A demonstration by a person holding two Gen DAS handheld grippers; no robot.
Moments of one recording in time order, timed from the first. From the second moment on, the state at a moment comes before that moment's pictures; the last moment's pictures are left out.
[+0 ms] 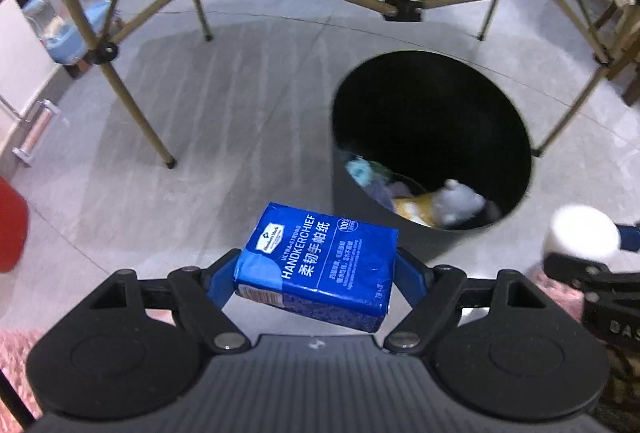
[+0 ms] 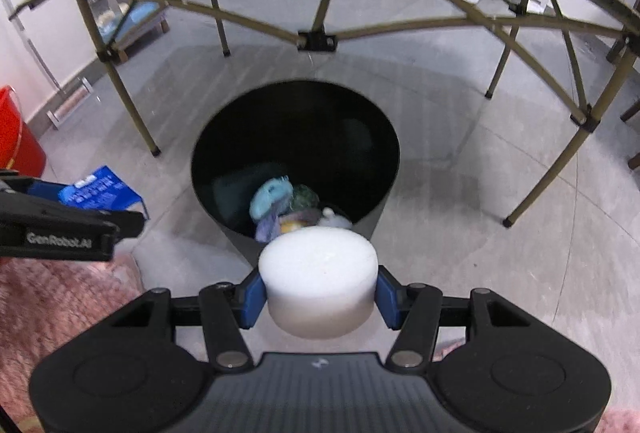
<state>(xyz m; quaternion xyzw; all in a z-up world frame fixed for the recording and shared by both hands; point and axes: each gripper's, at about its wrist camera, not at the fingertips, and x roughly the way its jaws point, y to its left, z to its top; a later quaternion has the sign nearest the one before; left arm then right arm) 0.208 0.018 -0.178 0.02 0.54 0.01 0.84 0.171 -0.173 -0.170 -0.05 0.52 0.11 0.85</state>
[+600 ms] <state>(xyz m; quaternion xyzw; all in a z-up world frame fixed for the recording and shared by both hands) 0.221 0.020 -0.196 0.03 0.54 0.04 0.84 0.189 -0.184 -0.193 -0.04 0.54 0.09 0.84</state>
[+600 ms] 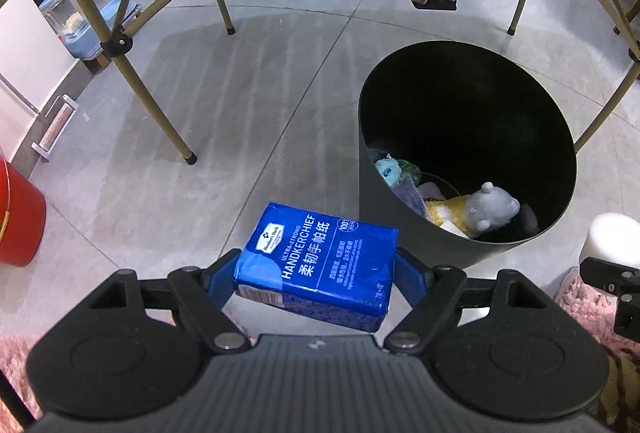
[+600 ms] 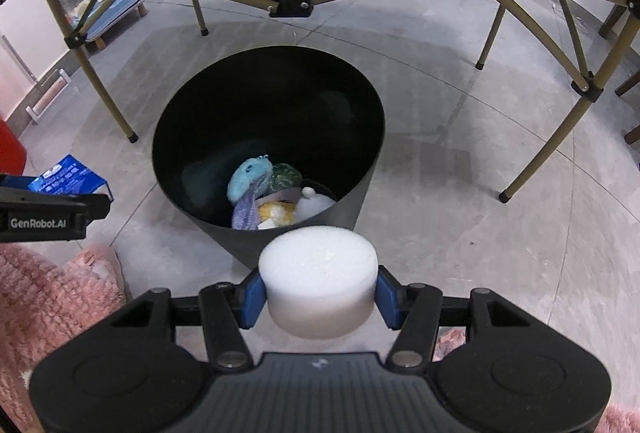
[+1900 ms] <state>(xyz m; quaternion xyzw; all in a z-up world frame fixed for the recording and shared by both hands) 0.259 0.043 -0.181 -0.02 0.52 0.08 0.85 0.237 -0.144 -0.184 -0.07 0.49 0.10 0.86</state>
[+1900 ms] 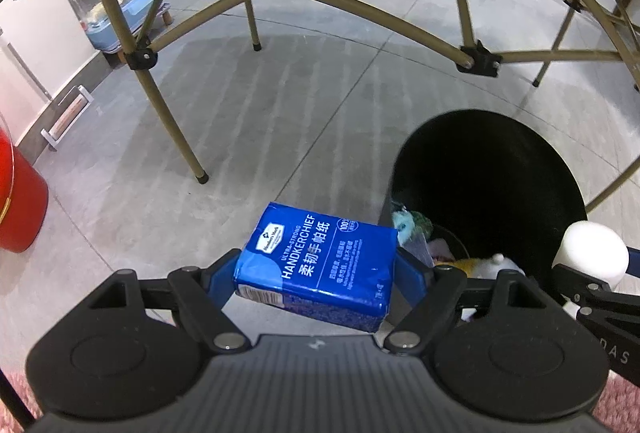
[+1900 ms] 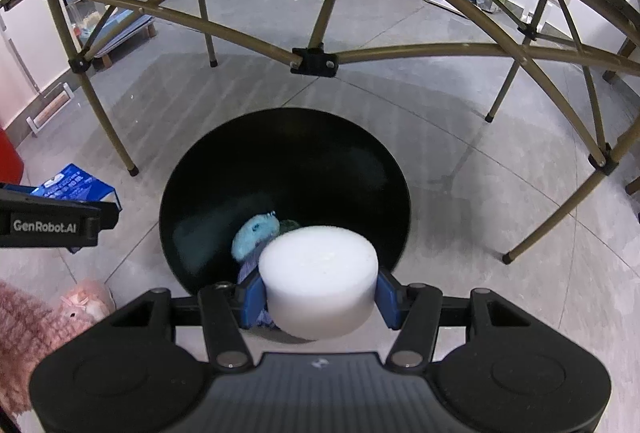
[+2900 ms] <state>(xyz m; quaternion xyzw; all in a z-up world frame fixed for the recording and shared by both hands) 0.288 0.101 -0.175 -0.05 0.50 0.17 0.85 0.325 -0.096 -0.235 0.01 0.55 0.04 0.83</state>
